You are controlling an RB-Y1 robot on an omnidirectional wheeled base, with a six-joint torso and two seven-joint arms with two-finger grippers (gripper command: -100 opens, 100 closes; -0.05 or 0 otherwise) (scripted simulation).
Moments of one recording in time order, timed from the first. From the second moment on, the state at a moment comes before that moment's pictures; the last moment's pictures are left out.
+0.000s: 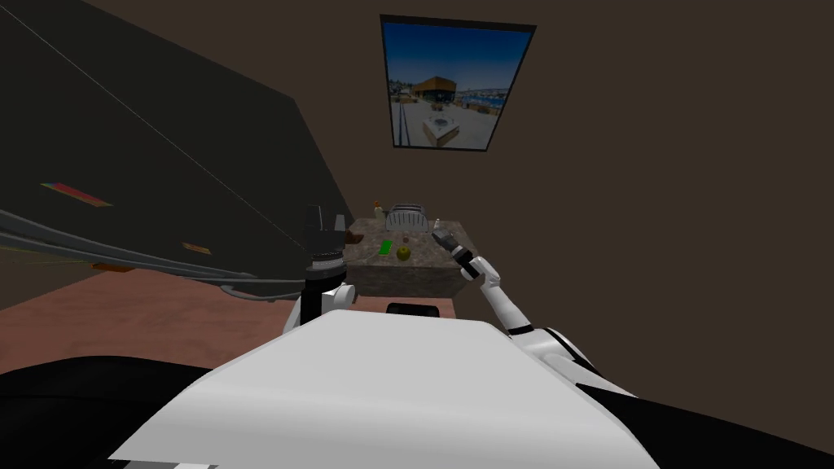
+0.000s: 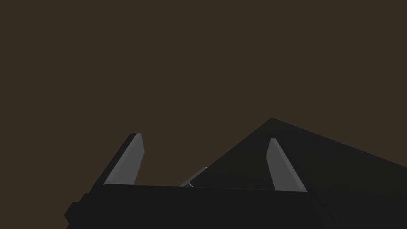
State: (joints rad) left arm 0.48 0.01 0.03 -2.34 -0.06 -0.53 0.01; right arm -0.19 -0.49 0.25 -1.46 0.60 -0.50 0.16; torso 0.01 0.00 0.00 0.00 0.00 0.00
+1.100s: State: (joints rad) left arm 0.48 0.01 0.03 -2.34 -0.06 -0.53 0.01; right arm -0.41 -0.60 0.38 -1.13 0.85 -0.49 0.25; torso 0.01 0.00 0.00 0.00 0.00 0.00
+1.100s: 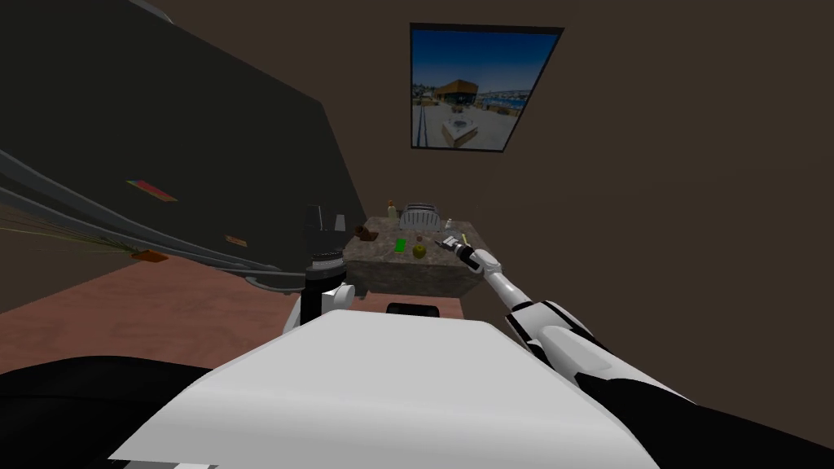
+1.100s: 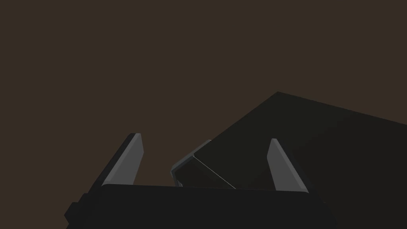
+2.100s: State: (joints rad) left arm 0.48 0.01 0.03 -2.34 -0.06 -0.53 0.01; right arm -0.54 -0.66 0.47 -0.93 0.99 -0.47 0.28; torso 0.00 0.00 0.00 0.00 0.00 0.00
